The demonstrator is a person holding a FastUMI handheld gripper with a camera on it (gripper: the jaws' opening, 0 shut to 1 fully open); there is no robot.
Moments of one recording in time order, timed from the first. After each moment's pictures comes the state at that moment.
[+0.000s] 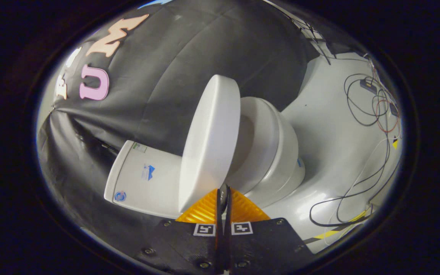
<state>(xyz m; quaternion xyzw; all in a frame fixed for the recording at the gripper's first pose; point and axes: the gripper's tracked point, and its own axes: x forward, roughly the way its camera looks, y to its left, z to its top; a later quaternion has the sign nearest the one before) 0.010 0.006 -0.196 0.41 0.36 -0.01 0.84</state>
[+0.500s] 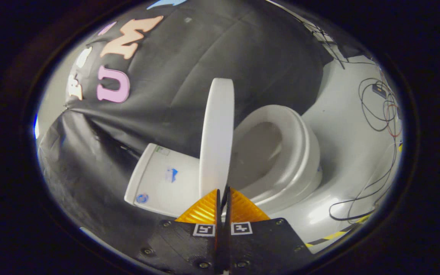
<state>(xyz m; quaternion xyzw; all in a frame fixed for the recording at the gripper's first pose) 0.017 0.038 -0.123 0.44 0.30 0.06 0.84</state>
